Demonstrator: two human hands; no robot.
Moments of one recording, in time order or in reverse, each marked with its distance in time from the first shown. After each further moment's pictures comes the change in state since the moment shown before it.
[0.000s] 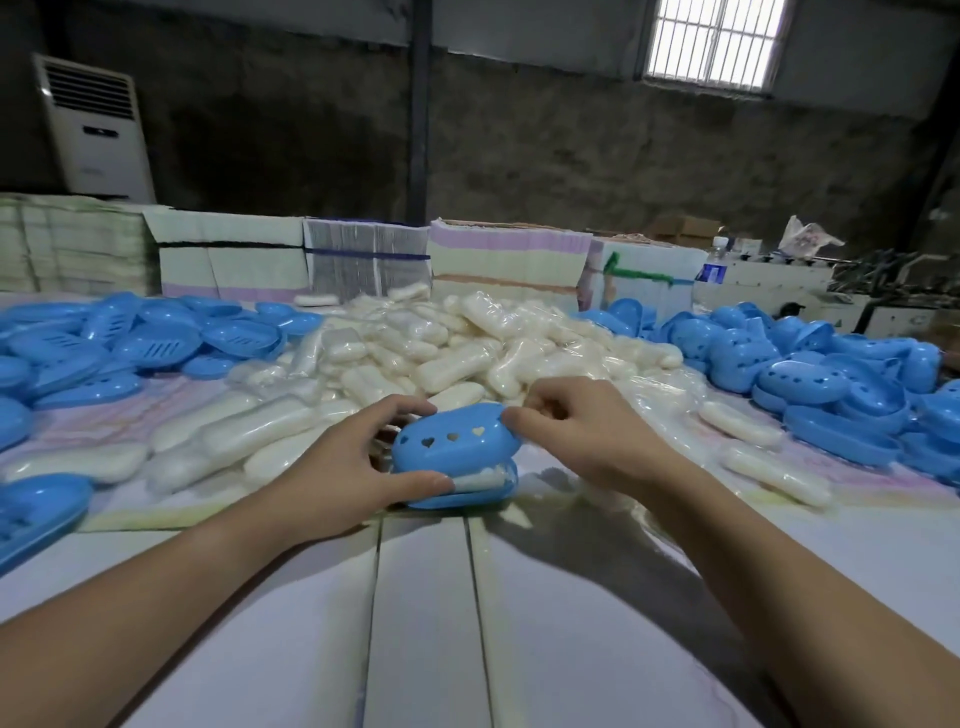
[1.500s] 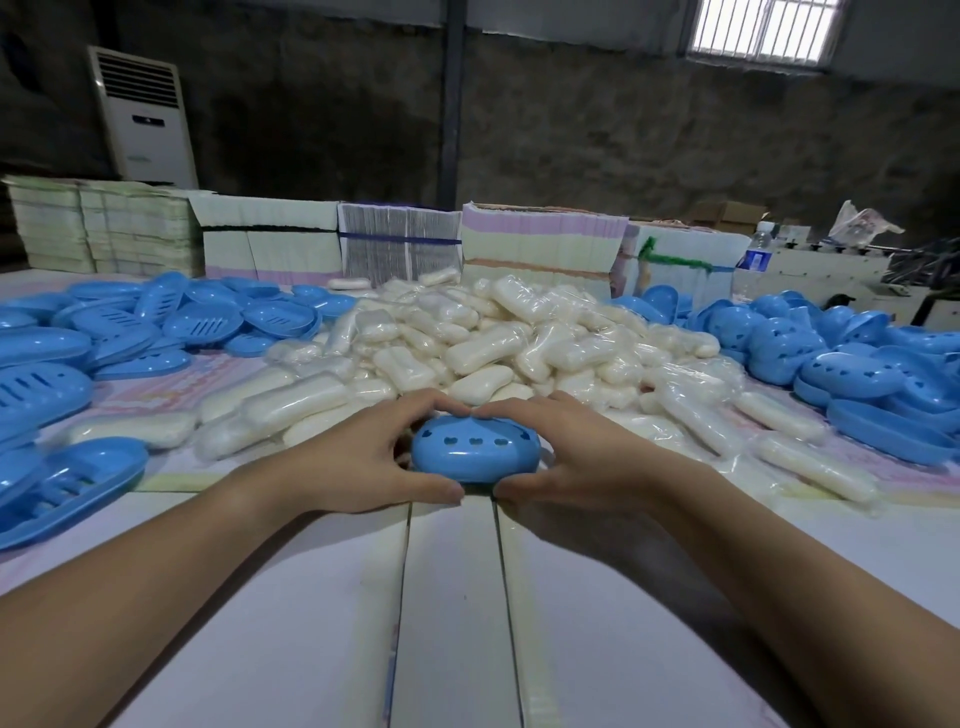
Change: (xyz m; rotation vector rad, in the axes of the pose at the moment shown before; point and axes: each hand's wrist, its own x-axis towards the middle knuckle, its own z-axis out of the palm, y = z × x) left_hand -0.006 0.006 -0.018 0.147 -0.234 0.019; right_hand -0.007 -0.004 0.023 -0.182 -0.346 -0.299
